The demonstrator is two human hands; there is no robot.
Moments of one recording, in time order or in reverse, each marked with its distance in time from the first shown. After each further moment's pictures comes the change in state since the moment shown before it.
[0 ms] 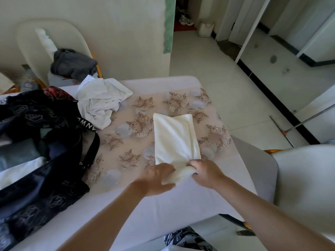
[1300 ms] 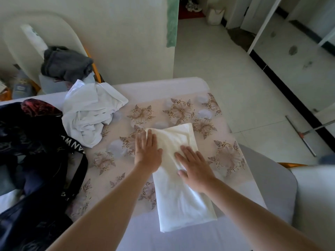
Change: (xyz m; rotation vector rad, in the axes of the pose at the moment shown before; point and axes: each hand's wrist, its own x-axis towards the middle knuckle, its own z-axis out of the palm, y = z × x) left_hand 0.166 -0.071 -0.045 0.441 -0.011 -0.541; right_hand 0.124 0.027 0.005 -0.184 -0.047 -0.088
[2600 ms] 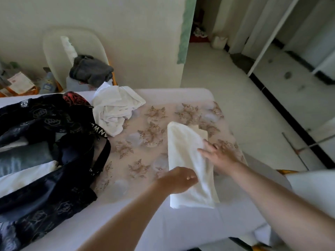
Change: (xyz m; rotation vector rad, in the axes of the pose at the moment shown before) left_hand -0.159 0.031 -0.040 -0.685 -0.353 0.334; right_hand -0.040 0.011 -0.063 -0.465 -0.170 0.021
